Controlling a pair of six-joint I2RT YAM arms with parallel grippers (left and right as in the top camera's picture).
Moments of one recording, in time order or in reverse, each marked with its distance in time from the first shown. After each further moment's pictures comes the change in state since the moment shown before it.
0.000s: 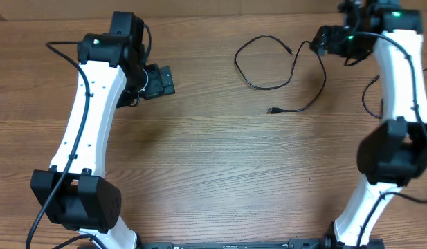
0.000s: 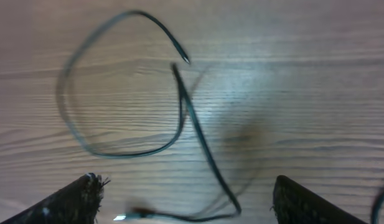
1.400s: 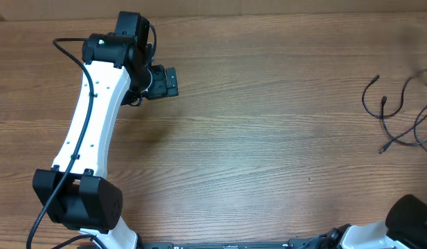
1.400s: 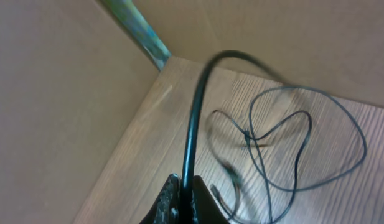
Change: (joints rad) left arm -0.016 0.000 0.000 0.015 0.000 0.047; right arm -0.539 -0.458 0.064 -0.032 0.310 0.559
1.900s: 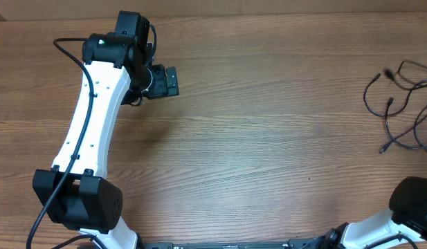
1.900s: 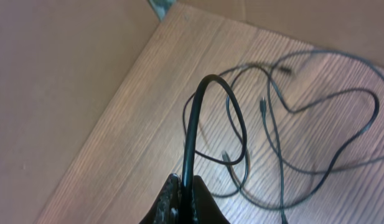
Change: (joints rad) left arm 0.000 0.000 0.000 0.003 0.008 0.000; right arm 0.073 0.124 -0.023 0.001 -0.021 -0.026
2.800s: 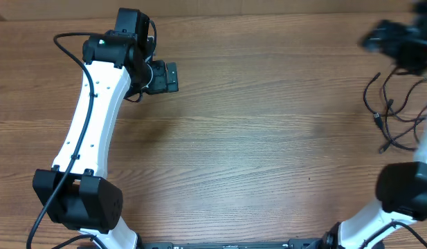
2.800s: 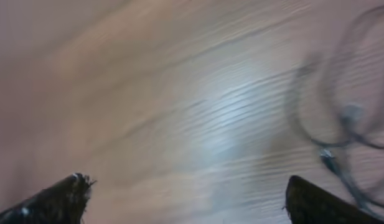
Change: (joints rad) left arm 0.000 0.000 0.000 0.062 -0.048 0.033; right arm 0.297 0.079 -0.006 -0.199 -0.309 -0.417
